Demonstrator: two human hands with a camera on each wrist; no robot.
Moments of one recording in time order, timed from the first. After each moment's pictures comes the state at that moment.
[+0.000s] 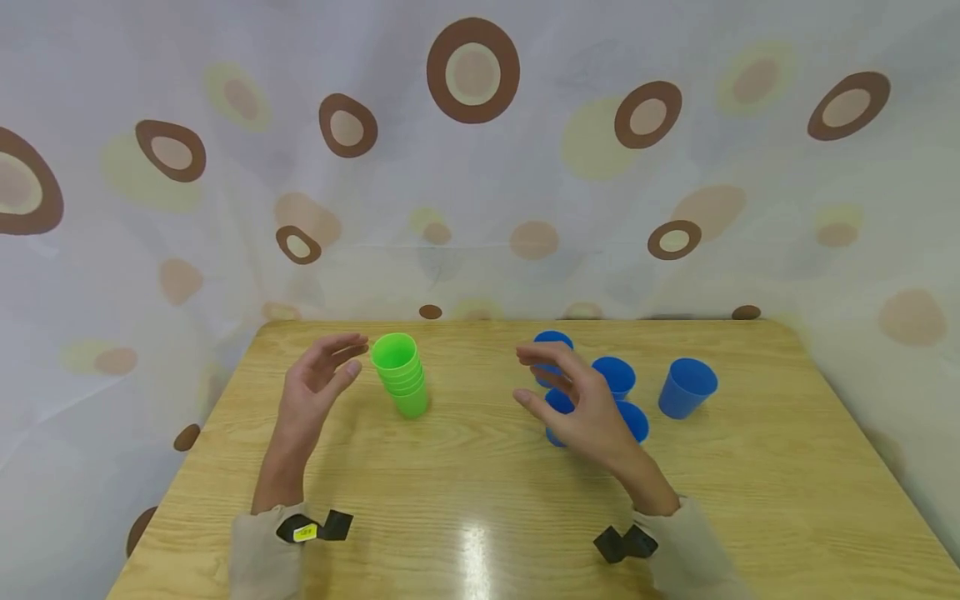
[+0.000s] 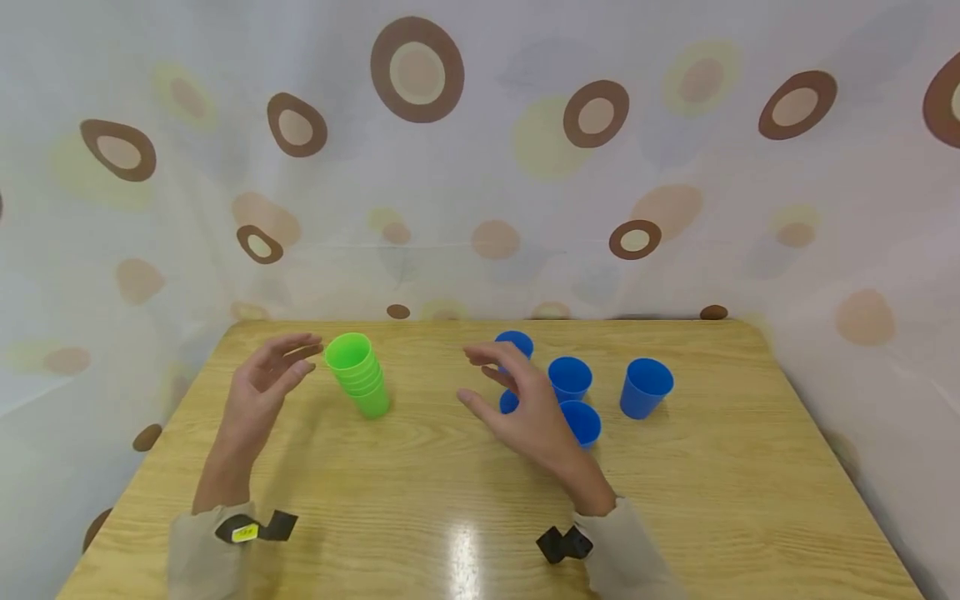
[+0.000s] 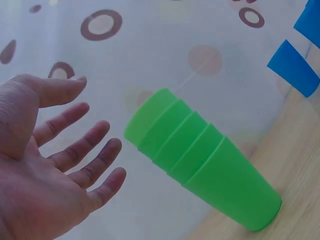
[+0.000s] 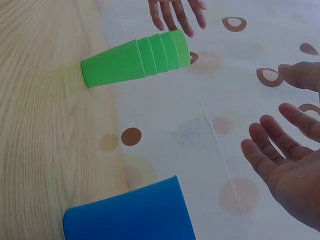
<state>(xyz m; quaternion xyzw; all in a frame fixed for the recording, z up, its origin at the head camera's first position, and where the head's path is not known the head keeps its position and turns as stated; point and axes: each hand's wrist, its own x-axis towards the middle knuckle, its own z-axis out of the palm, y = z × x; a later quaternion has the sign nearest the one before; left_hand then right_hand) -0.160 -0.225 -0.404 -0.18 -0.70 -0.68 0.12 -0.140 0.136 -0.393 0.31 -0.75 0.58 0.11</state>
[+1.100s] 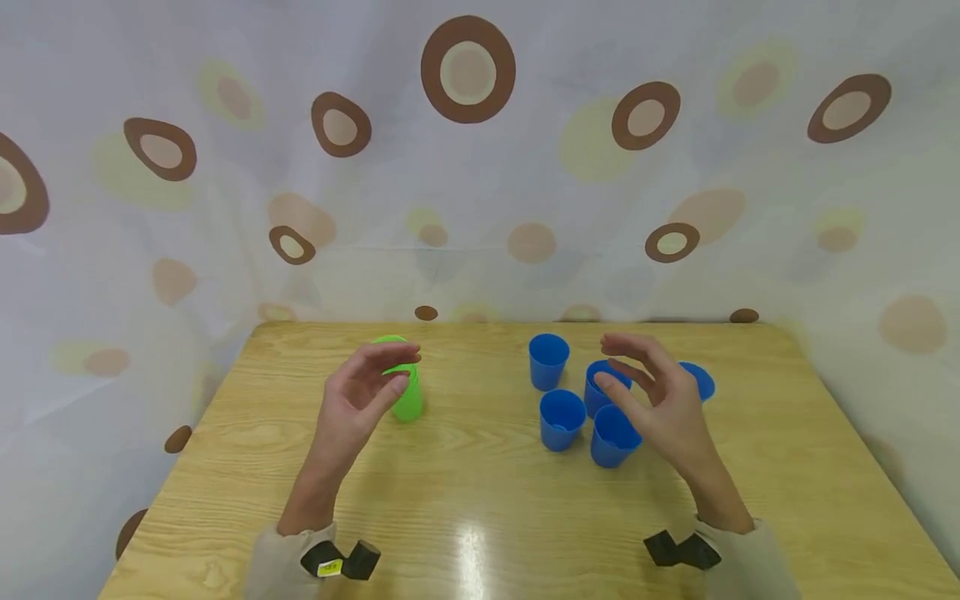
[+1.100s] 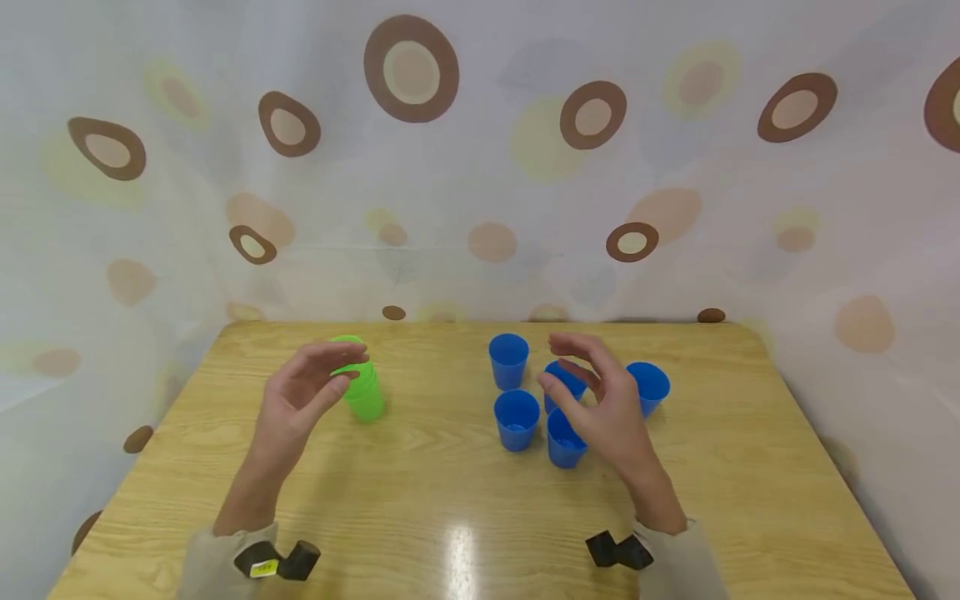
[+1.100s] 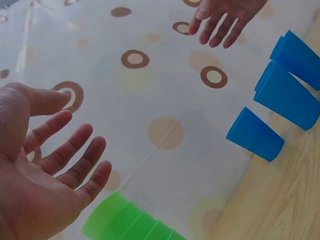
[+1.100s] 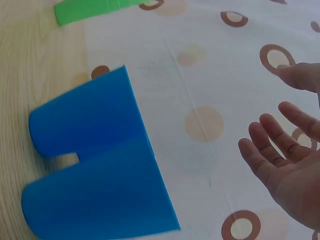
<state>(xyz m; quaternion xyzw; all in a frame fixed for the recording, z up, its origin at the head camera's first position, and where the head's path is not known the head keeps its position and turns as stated) -0.140 -0.158 -0.383 -0.27 -0.64 -0.71 0.11 -0.139 0.216 -0.389 0.25 -0.75 0.59 0.19</state>
